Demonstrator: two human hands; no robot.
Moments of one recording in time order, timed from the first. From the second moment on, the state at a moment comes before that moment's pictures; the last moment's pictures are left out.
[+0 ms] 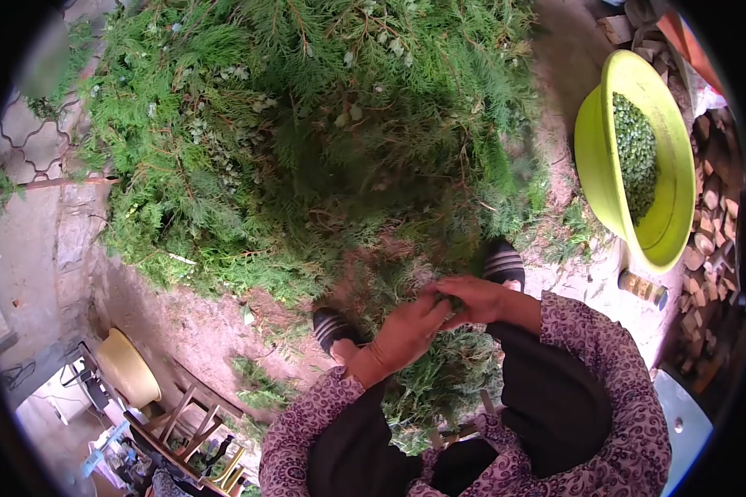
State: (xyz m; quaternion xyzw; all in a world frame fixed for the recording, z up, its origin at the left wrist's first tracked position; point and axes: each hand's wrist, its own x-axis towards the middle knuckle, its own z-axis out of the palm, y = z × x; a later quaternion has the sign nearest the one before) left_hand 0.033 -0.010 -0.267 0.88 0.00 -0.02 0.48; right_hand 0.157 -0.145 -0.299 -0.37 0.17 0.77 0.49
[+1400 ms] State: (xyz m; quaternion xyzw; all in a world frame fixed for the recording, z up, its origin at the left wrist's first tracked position) left_hand -0.033 0.042 -0.315 0.89 0.13 -0.08 0.43; right_hand 0.199 -0.169 -0.280 -0.28 0.28 0.55 0.73
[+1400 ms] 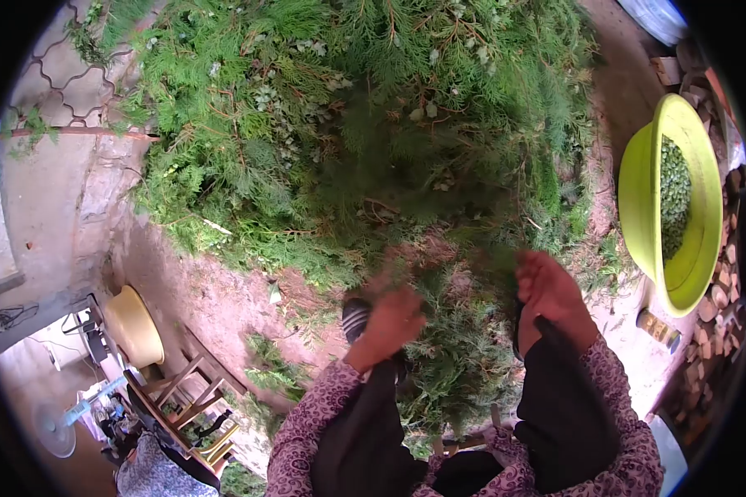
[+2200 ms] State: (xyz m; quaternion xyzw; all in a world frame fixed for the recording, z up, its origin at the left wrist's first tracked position) left_hand -0.039 0.161 -0.347 0.91 0.38 0.03 0.16; right_hand 0.175 -0.163 -0.295 -0.47 0.14 0.65 0.59
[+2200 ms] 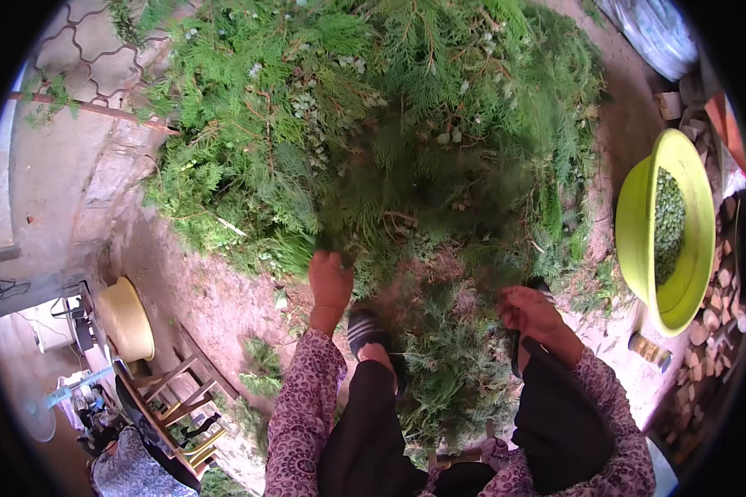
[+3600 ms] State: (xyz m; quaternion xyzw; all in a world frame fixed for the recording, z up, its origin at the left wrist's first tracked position) left_hand -0.043 -0.035 -0.010 0.41 0.24 0.19 0.86; right_hand 0.099 -0.199 -0.010 -0.57 -0.55 0.28 0.55
